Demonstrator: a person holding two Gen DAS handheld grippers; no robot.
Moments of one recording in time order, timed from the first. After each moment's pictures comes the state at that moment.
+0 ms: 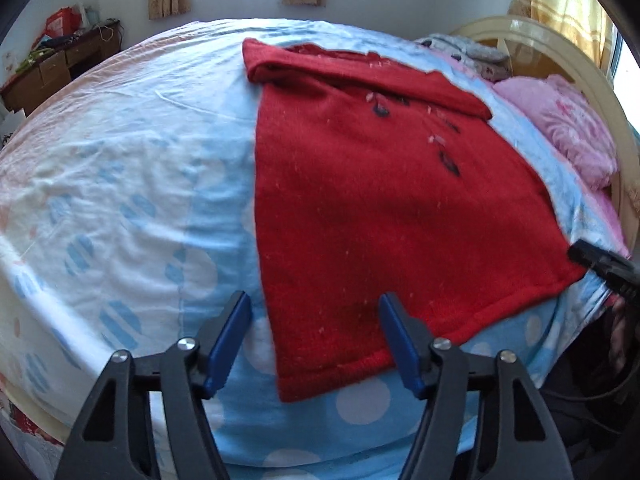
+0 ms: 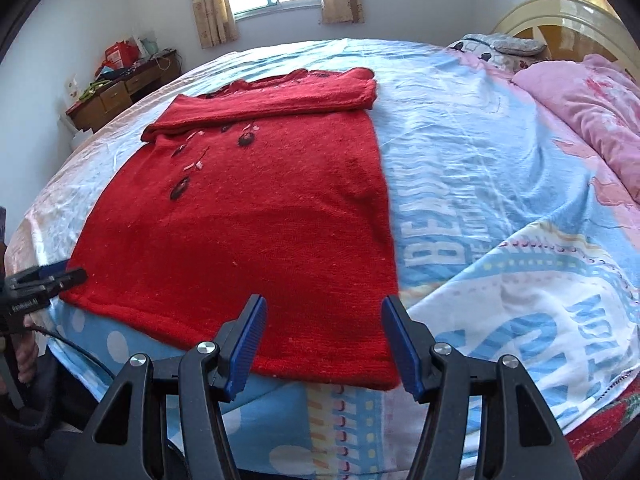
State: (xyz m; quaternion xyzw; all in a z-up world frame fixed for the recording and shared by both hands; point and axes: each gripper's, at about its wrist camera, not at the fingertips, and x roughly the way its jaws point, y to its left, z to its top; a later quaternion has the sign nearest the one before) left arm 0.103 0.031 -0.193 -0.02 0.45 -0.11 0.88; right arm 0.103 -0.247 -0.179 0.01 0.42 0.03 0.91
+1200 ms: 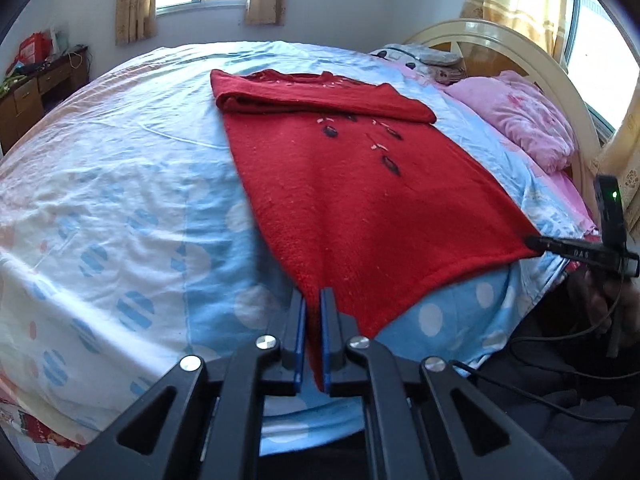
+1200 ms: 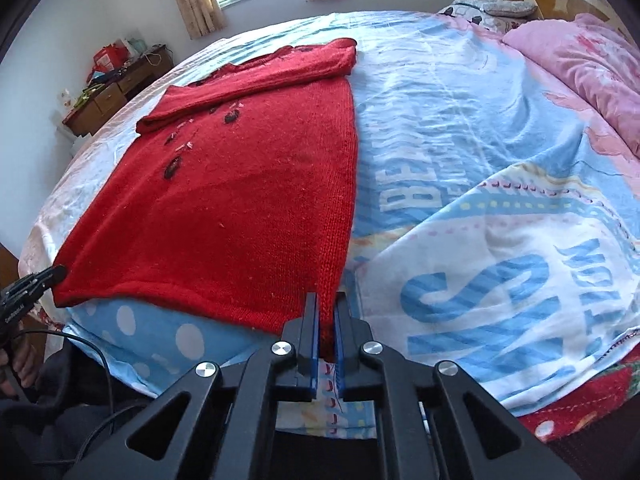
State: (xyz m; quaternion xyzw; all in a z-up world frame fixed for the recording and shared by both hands) left arm 0.063 0.042 -0.164 -0.01 0.42 -0.19 0.89; right arm 0.083 -0.268 -0.183 0.05 0.46 0.04 0.88
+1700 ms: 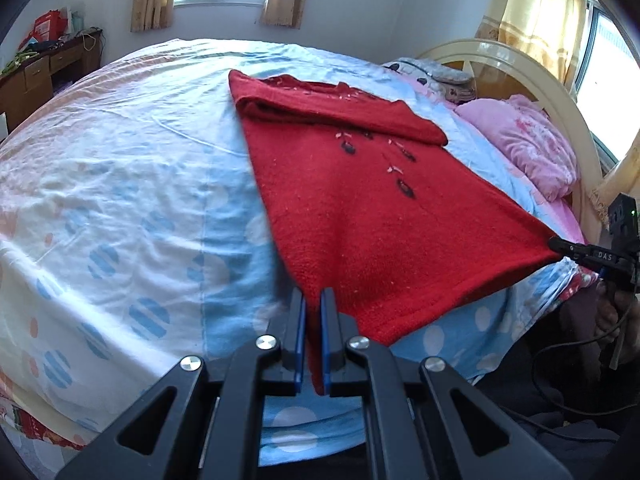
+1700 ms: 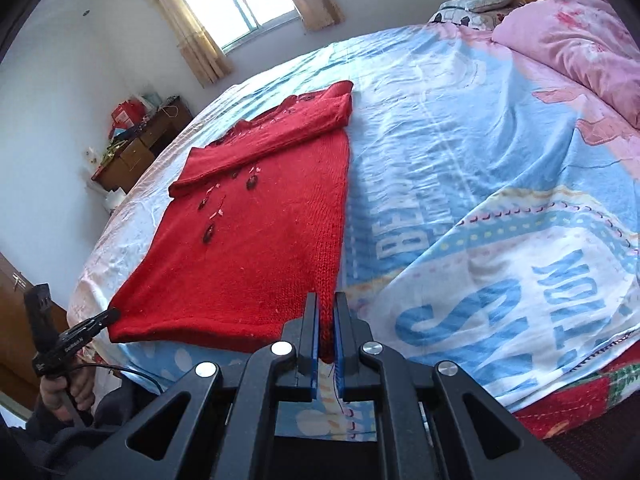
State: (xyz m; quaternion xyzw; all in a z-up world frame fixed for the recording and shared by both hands) left arm 0.074 0.061 -0.157 -0.06 0.42 -0.18 0.89; right arm 0.074 -0.303 -0.145 0.15 0.41 0.07 0.90
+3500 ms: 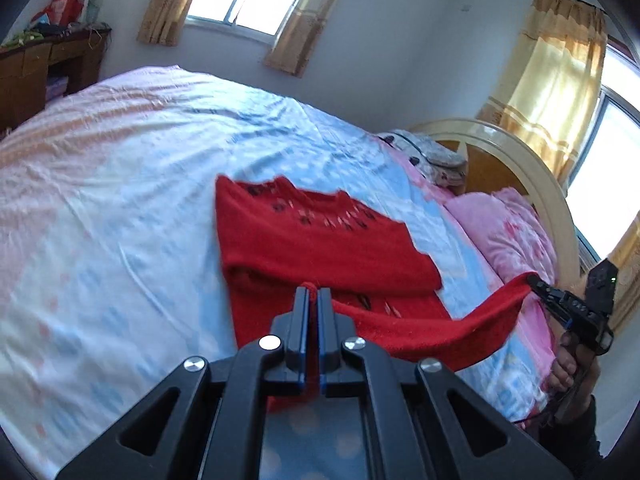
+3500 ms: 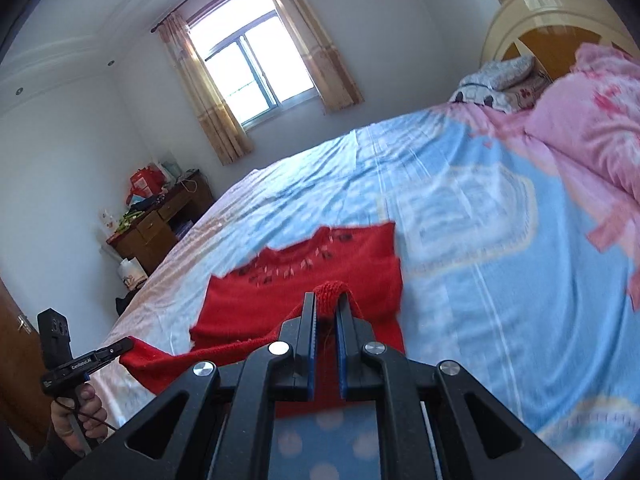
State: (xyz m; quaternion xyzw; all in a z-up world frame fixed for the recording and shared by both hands) left arm 0.229 0.084 -0.080 -0.16 0.34 -0.21 0.90; right arm 0.214 -0.291 -0.042 0.17 0.27 0.08 0.95
